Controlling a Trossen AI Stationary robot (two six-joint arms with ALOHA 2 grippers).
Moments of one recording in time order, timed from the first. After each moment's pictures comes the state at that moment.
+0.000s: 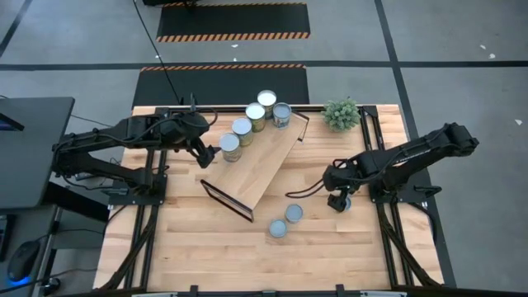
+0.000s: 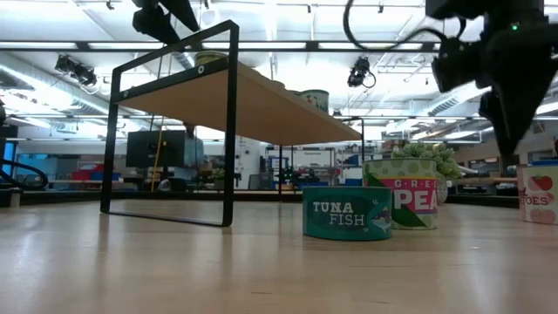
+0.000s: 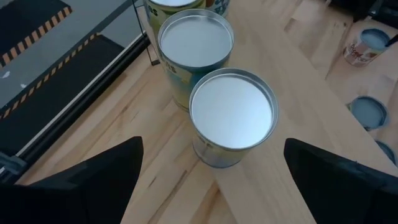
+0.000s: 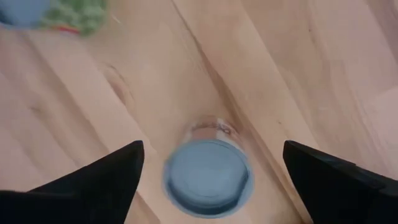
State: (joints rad) left arm 0.13 1.11 1.27 -0.96 -0.32 -0.35; right arm 0.21 1.20 0.80 -0.99 -0.02 0.79
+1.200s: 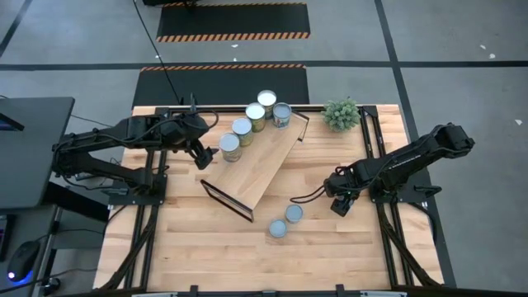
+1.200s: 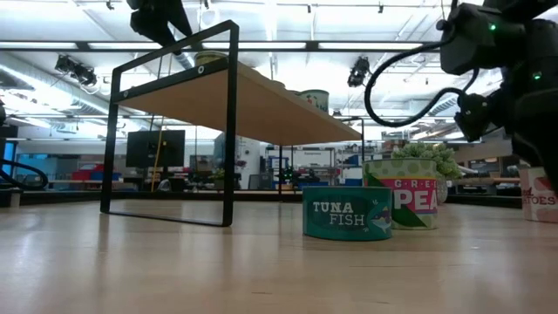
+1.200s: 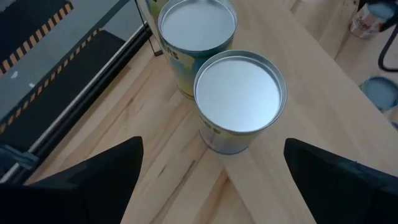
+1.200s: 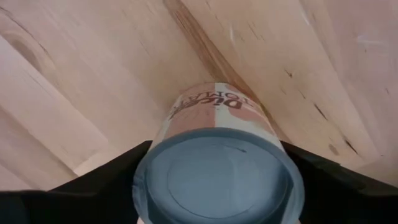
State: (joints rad) left arm 0.13 1.11 1.27 -1.01 -0.32 -0.31; right arm 0.21 1.26 0.59 -0.85 -0.13 0.89
